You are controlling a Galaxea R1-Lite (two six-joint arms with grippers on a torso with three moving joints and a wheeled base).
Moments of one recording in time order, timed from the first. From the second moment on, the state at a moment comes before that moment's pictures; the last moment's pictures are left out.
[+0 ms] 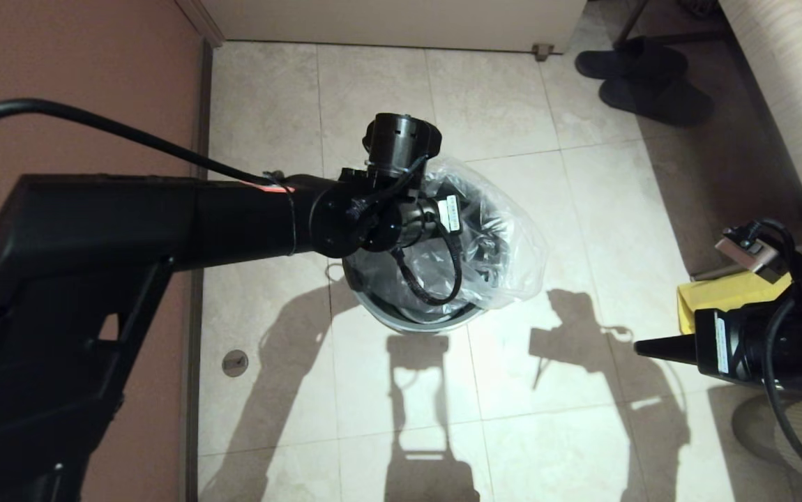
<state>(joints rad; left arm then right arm) -0.68 2.19 -1.94 0.08 0.30 -0.30 0.29 1.38 -0.87 0.10 0.29 0.42</state>
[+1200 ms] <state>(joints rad) -0.64 2.12 -1.95 0.49 0.20 -0.19 0.30 1.39 -0.87 -0.04 0.34 0.47</state>
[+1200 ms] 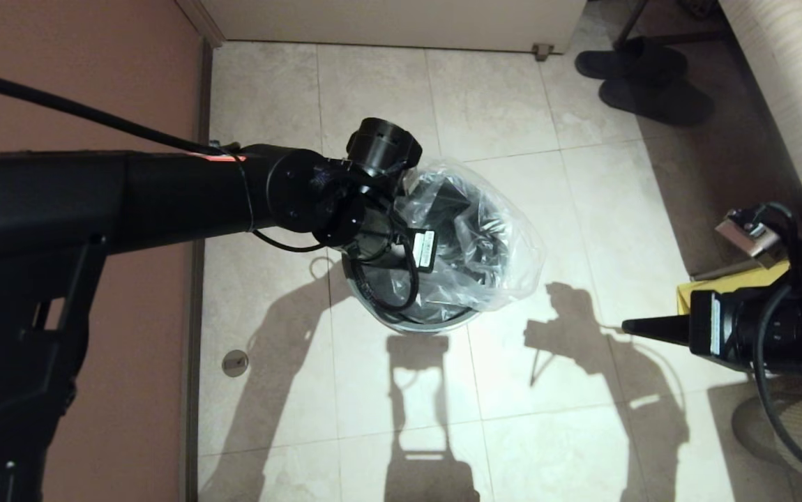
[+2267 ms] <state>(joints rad) -0.68 2.19 -1.94 0.14 0.21 -0.25 0.43 1.92 -1.57 0.18 0.14 0.36</state>
